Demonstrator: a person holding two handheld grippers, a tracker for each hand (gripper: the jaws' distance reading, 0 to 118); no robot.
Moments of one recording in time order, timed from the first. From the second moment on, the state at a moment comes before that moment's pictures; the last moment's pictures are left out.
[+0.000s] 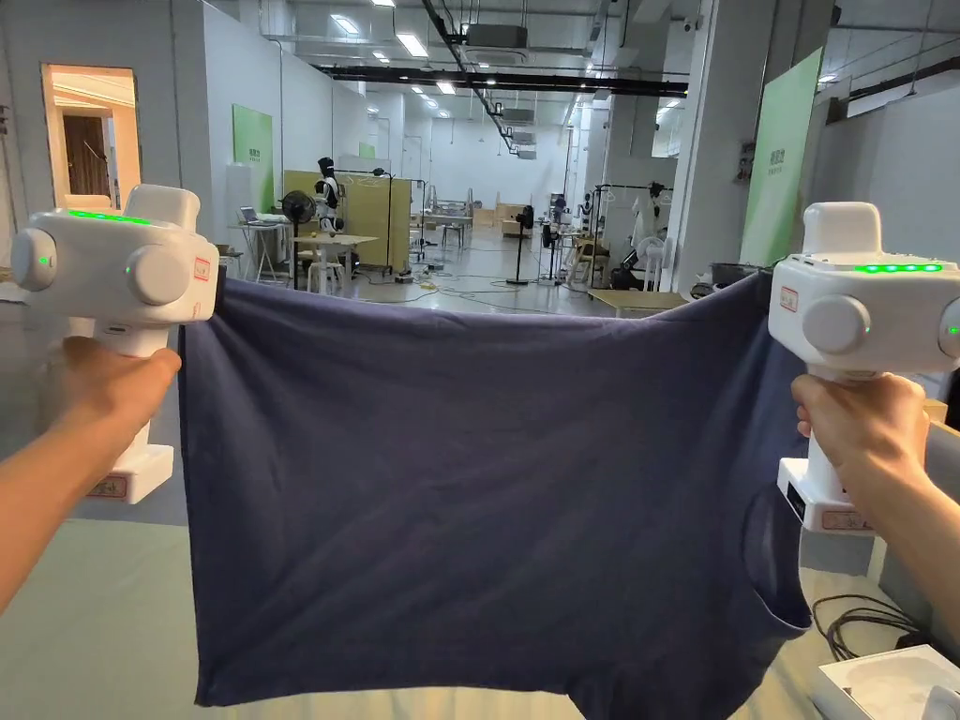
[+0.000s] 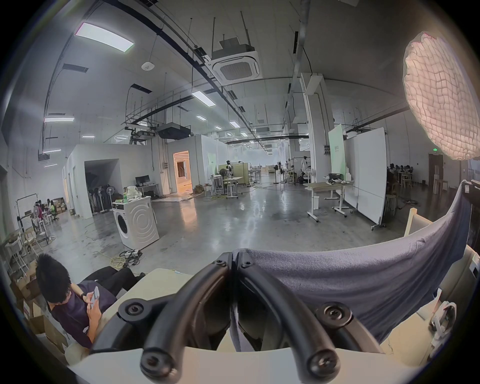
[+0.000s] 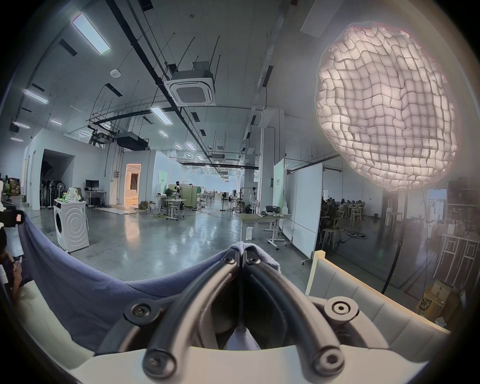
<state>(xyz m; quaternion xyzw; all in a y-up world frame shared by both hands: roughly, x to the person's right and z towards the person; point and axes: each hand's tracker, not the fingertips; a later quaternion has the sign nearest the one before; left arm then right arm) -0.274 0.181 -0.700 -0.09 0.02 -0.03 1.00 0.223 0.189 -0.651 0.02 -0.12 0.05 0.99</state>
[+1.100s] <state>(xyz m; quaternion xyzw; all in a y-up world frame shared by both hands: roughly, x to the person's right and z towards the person) -0.298 -0.135 -0.380 -0.25 -0.02 -0.04 0.97 0.210 -0.140 -0.318 -0.15 -0.10 0.07 0.98</state>
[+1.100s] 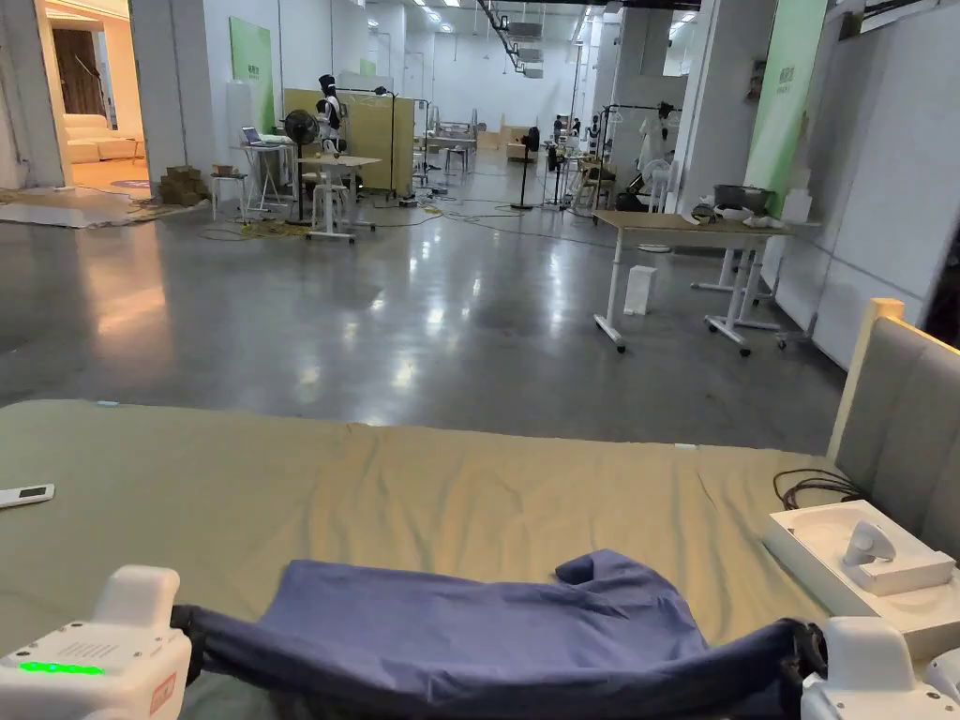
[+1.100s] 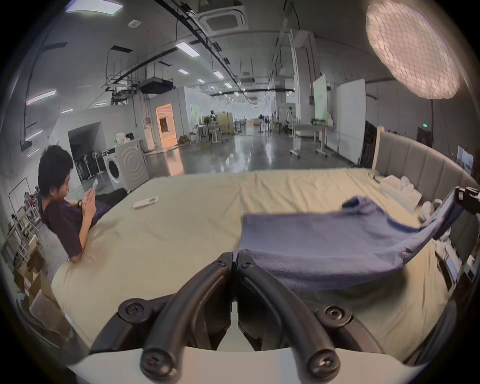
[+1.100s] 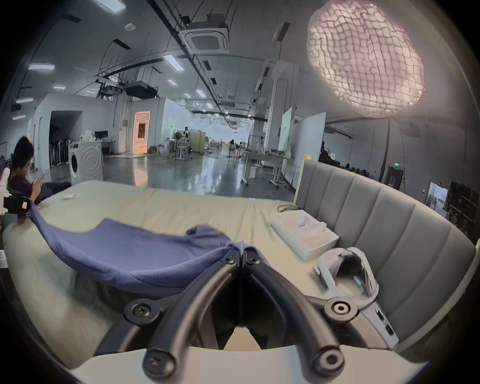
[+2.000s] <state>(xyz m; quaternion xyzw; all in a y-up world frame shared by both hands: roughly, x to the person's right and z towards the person) -0.316 -0.251 -0.268 -0.42 -0.04 -0.05 0.91 0.218 -0.246 -0.213 -0.36 -0.09 0.10 0.92</state>
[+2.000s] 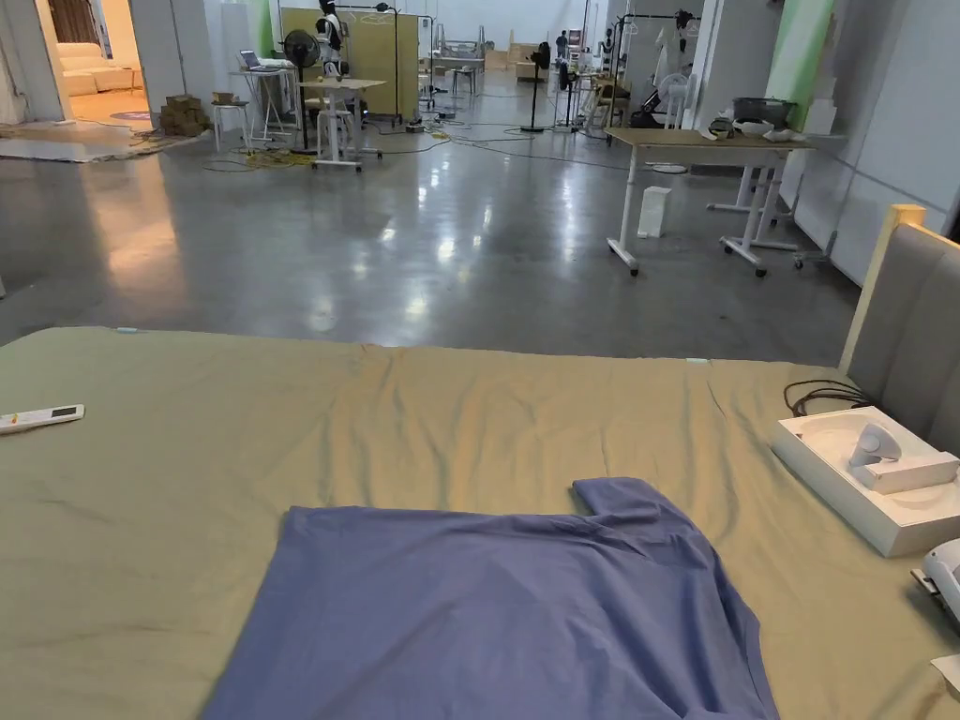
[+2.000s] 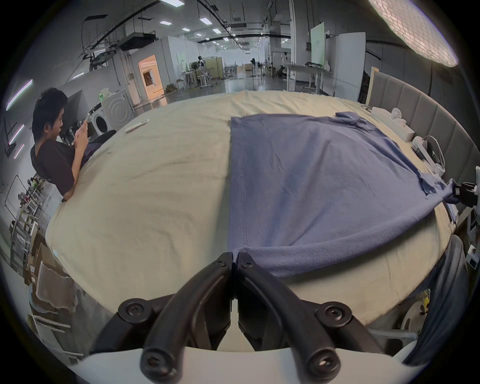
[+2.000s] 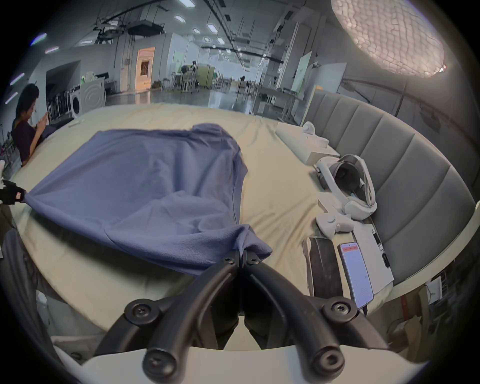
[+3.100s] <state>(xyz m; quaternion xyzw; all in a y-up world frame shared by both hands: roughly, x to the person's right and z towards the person) -0.249 -0.118 -0.293 -0.13 -0.03 0.05 0.99 0.128 -0.131 -0.258 -0.03 -0.10 0.03 0.99</state>
